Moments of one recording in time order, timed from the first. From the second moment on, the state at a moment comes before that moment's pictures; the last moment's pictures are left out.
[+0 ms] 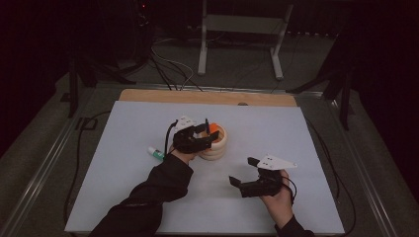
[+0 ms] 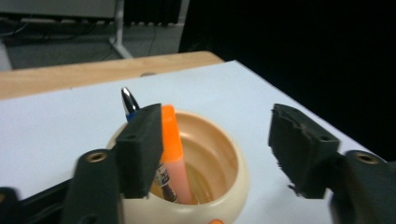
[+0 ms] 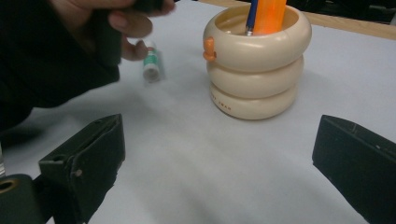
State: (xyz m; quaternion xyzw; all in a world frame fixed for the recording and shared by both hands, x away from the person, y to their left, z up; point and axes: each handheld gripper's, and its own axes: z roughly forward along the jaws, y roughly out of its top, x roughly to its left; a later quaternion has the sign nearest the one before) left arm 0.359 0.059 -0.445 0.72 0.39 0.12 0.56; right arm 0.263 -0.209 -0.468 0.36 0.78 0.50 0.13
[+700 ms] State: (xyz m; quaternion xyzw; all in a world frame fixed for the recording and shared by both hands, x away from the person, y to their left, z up) left arm 0.324 0.120 -0.425 0.73 0.31 0.11 0.60; right arm 0.262 -0.204 -0.461 0.36 0.77 0.52 0.12
